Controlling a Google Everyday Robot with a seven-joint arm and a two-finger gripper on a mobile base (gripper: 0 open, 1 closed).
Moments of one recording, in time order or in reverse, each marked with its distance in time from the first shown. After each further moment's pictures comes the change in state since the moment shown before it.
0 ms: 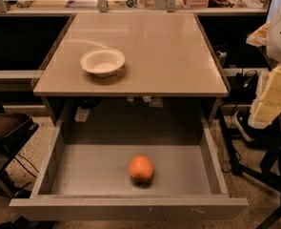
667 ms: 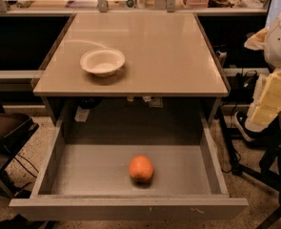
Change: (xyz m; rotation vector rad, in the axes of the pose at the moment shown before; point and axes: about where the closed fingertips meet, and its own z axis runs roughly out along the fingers) arm -0.002 0.001 0.010 -0.001 -0.023 -0.004
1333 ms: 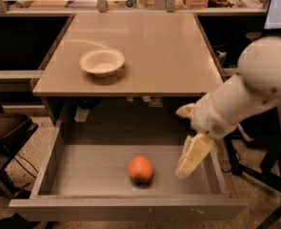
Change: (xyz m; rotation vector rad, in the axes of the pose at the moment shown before) arm -0.054 0.070 0.179 -0.301 -0.319 0.010
